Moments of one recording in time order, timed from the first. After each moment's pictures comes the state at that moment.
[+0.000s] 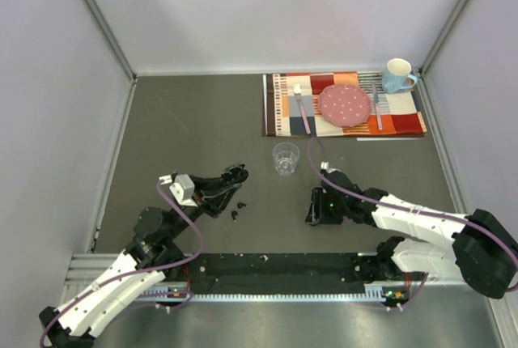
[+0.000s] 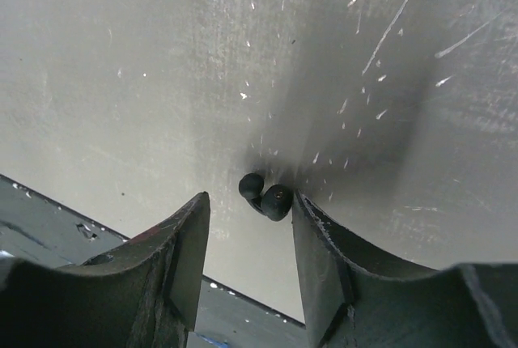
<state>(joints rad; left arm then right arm) -0.76 0.19 0.17 0.31 0.14 -0.21 0.80 1.12 0.45 -0.33 -0.06 0.76</state>
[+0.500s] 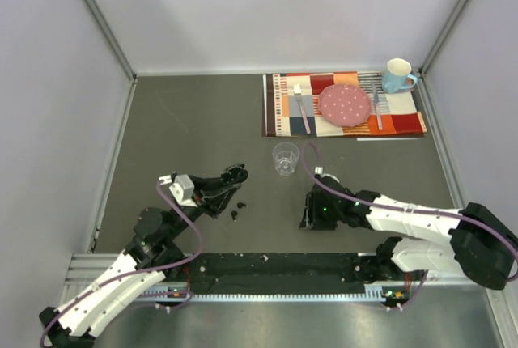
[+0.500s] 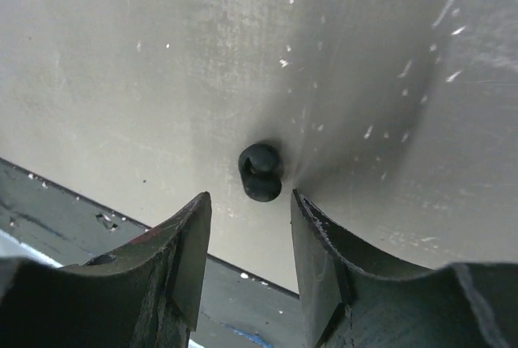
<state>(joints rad) -0.76 0.19 0.17 0.31 0.14 -0.21 0.92 1.16 0.47 -0.32 -0.05 0.92</state>
